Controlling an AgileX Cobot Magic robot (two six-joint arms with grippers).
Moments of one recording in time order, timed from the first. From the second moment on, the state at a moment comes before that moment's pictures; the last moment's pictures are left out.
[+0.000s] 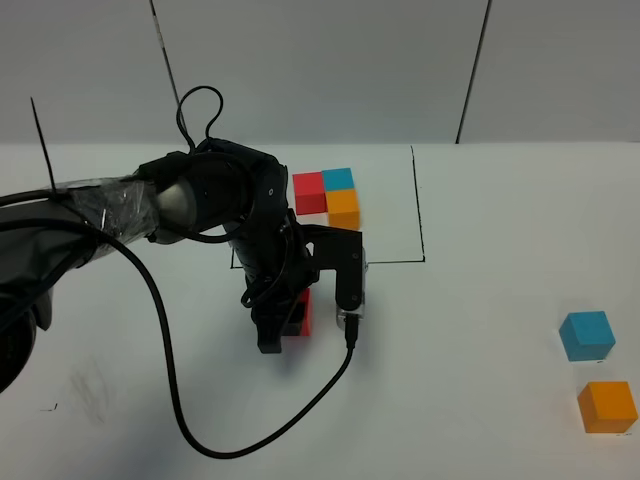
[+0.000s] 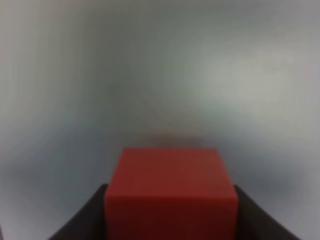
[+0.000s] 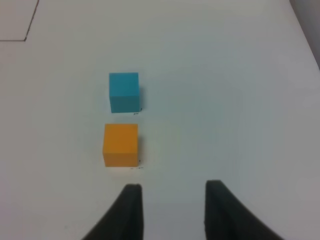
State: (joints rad) left arm -0.56 2.19 -1.58 -0.06 0.81 1.10; right arm -0.01 0.05 -0.50 -0.06 1.07 0.00
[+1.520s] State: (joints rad) left arm -0.56 2.23 -1.59 -0.07 0.82 1.10; right arm -0.01 0.05 -0.50 -0.06 1.07 0.00
